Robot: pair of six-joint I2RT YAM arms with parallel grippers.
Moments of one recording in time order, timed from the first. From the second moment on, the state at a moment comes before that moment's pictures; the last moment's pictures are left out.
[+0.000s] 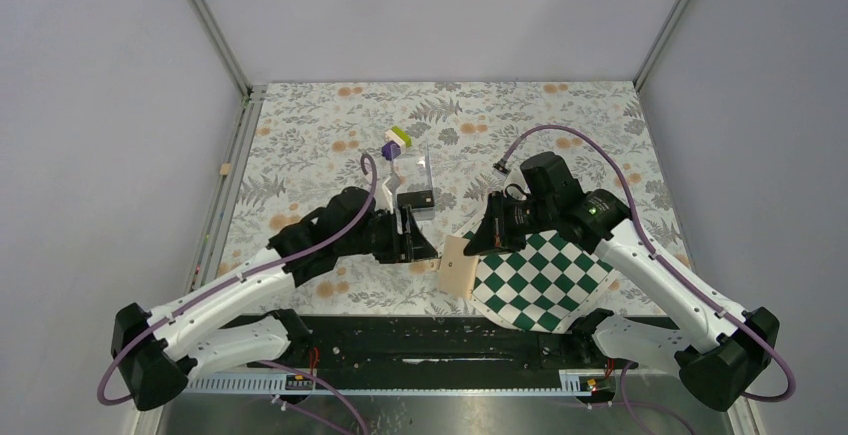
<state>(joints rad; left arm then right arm) -0.85 0.95 0.78 -0.41 0.26 -0.88 0.64 1.08 1.03 -0.77 -0.59 0.78</state>
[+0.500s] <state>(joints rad) -0.85 1.07 0.77 -0.34 0.35 -0.87 0.64 1.08 1.03 -0.77 -0.60 0.78</state>
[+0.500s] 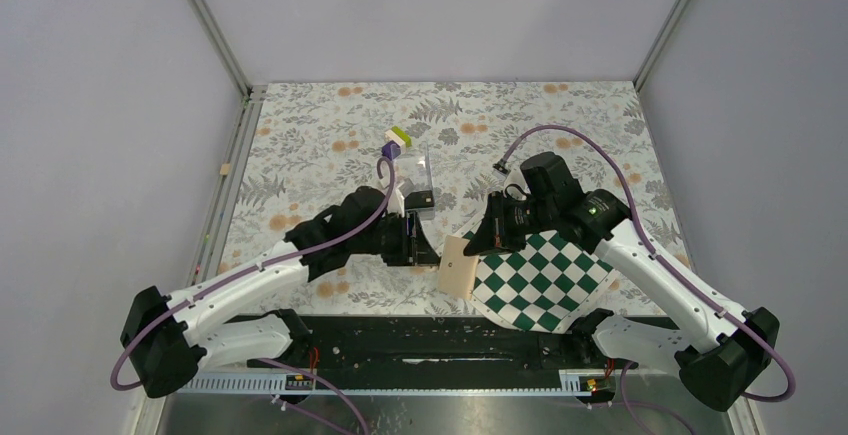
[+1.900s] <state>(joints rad) -0.85 0.96 1.09 -0.74 0.20 -0.53 0.65 0.98 1.02 -0.75 -0.54 0.64</state>
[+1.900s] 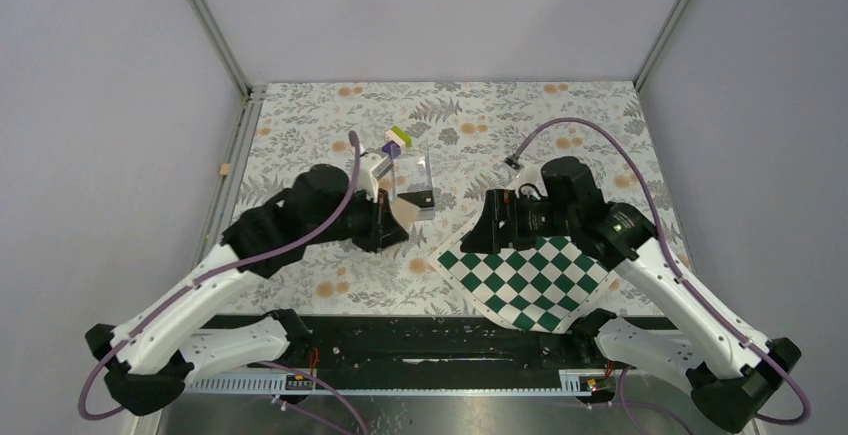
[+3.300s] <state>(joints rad) -0.85 0.96 1.59 -1.25 0.42 0.38 0.67 1.00 1.01 -0.28 -0.79 0.13</state>
